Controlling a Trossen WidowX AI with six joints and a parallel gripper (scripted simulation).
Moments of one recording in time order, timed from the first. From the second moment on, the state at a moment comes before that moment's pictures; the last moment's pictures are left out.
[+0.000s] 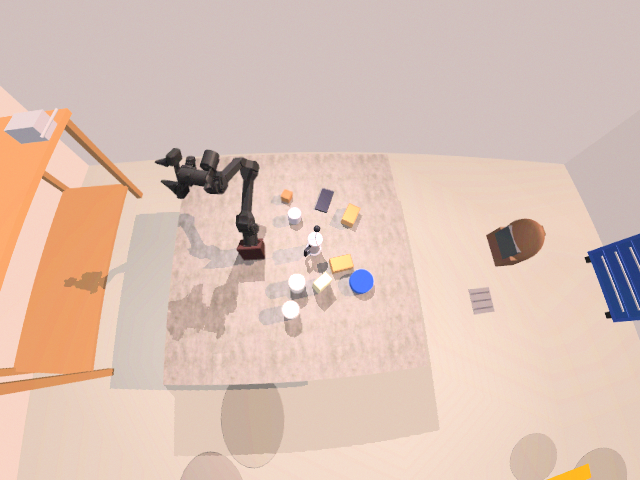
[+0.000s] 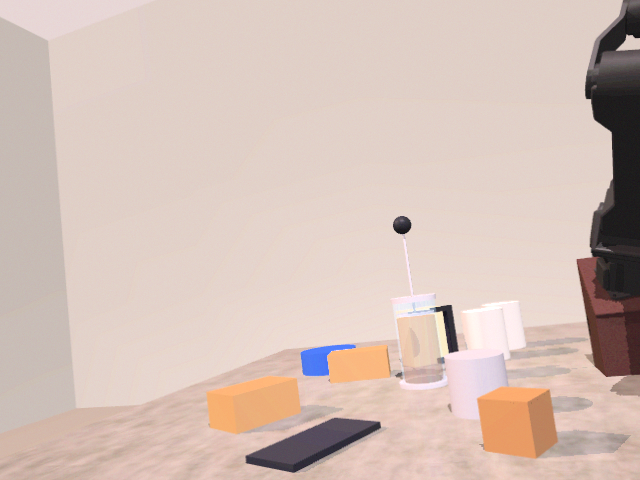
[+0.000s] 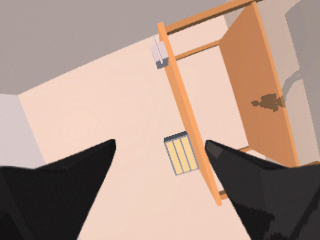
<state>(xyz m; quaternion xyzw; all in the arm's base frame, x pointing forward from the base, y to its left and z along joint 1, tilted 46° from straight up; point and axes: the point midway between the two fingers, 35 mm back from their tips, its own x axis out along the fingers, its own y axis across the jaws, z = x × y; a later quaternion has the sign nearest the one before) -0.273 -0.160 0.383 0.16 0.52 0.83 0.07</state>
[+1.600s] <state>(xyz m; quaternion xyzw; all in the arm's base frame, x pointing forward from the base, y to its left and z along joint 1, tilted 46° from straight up) 0.163 -0.322 0.151 -0.29 -0.22 0.29 -0.88</state>
